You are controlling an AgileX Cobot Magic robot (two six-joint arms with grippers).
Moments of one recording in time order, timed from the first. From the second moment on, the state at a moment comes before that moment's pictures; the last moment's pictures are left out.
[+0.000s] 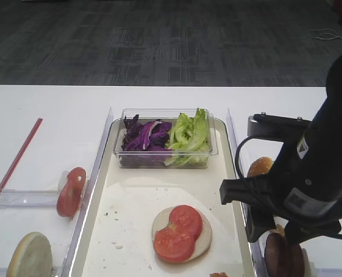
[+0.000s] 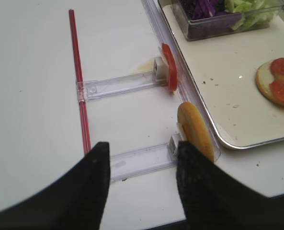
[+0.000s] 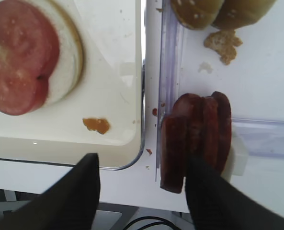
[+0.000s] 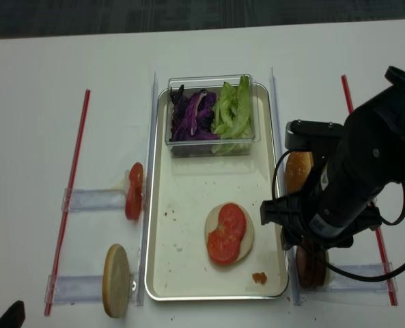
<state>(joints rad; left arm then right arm) -0.16 -0.02 -0.48 -0.03 1.18 0.01 0.59 1.42 -0.79 0.21 0.90 0.48</state>
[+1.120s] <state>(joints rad) -0.16 -0.02 -0.48 -0.03 1.18 0.01 0.59 1.49 -0.79 0.21 0.90 0.48</state>
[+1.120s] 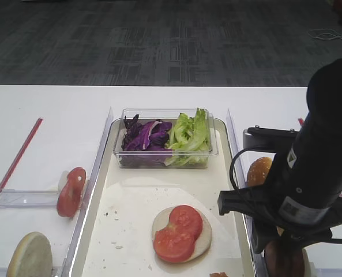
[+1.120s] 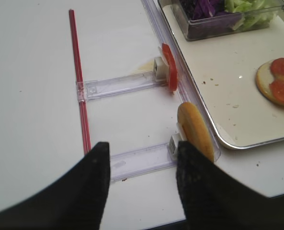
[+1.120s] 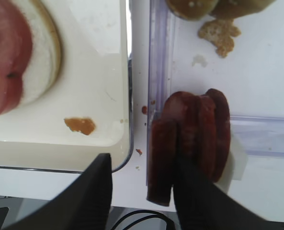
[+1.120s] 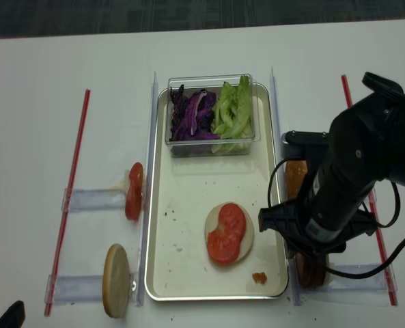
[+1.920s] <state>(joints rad) -0.16 -0.02 -0.48 -0.03 1.18 0.01 0.59 1.49 -0.79 0.18 0.91 0.50</state>
